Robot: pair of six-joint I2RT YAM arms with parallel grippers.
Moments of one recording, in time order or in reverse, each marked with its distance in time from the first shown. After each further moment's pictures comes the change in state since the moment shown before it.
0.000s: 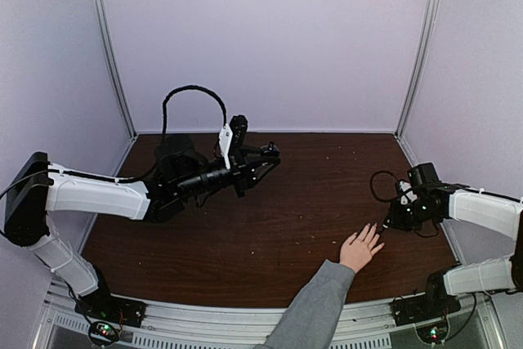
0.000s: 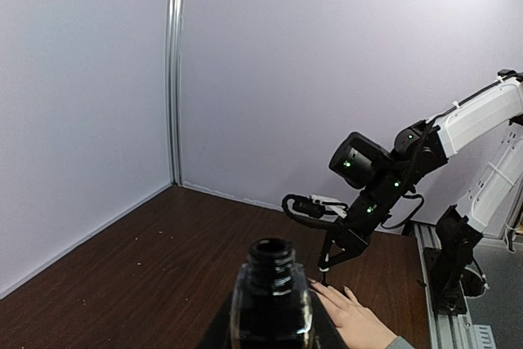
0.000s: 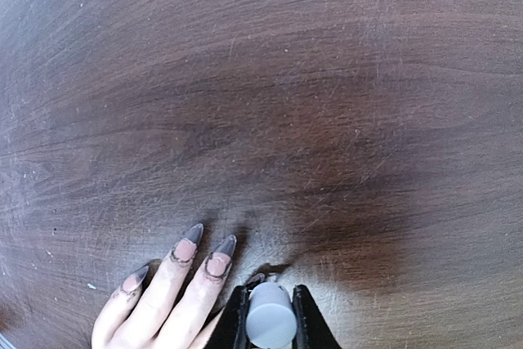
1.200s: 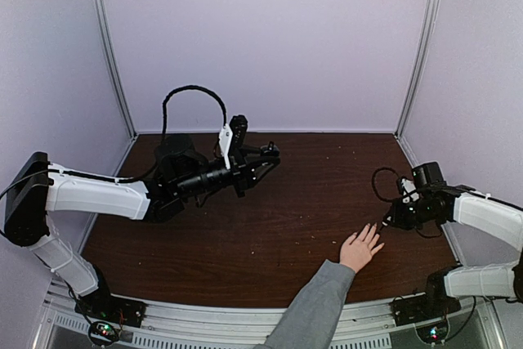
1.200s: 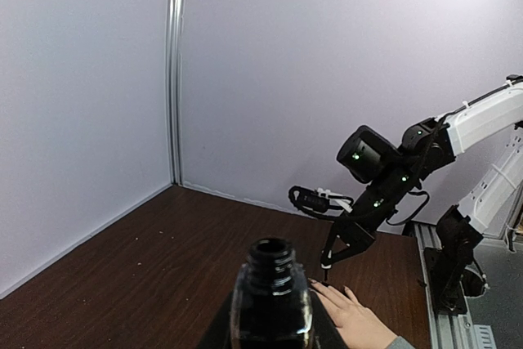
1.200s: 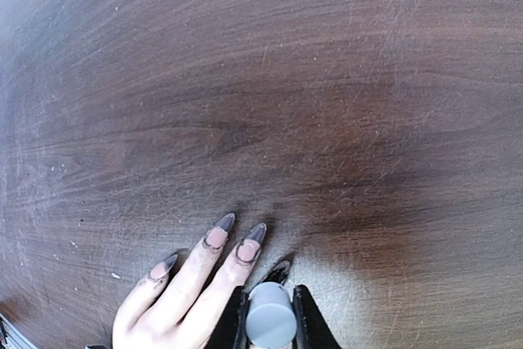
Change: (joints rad) left arm 0.001 0.000 0.000 0.000 0.000 0.000; right arm 0.000 -0.082 -0.006 -0.017 -0.042 -0.001
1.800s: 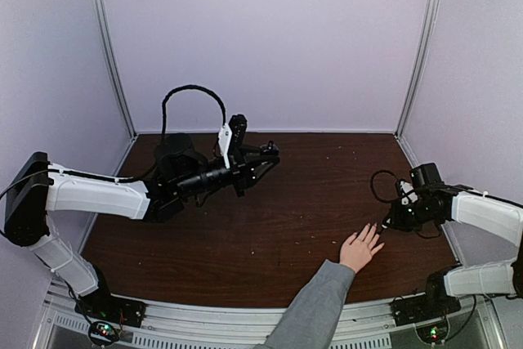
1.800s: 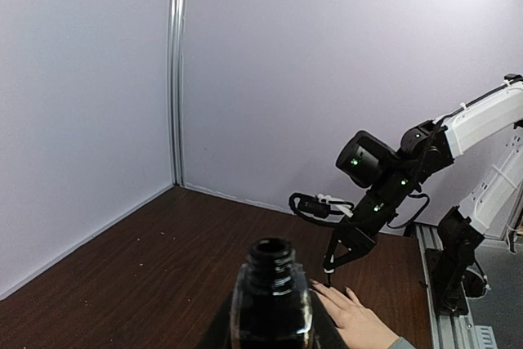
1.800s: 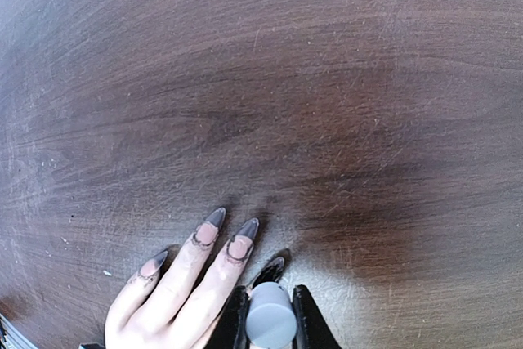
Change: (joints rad) left arm 0.004 0.000 0.000 0.003 0.000 0.000; right arm 0.000 0.037 0.000 -0.006 -0.003 0.000
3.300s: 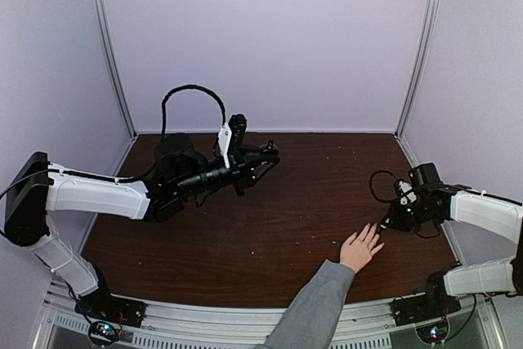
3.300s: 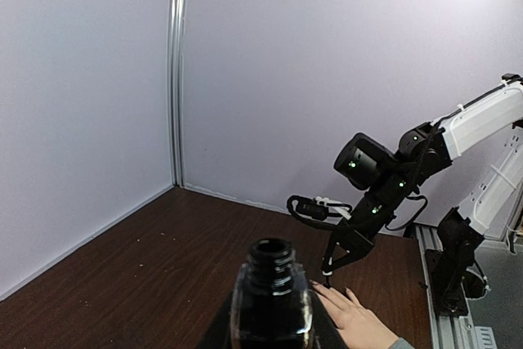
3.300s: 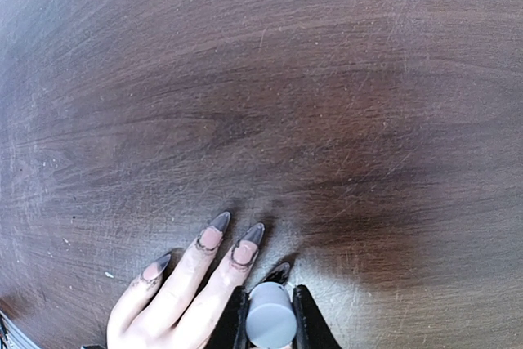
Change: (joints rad) left arm 0.000 0.000 0.000 0.003 0.000 -0.002; right arm 0.001 0.020 0.000 0.018 -0.013 0.000
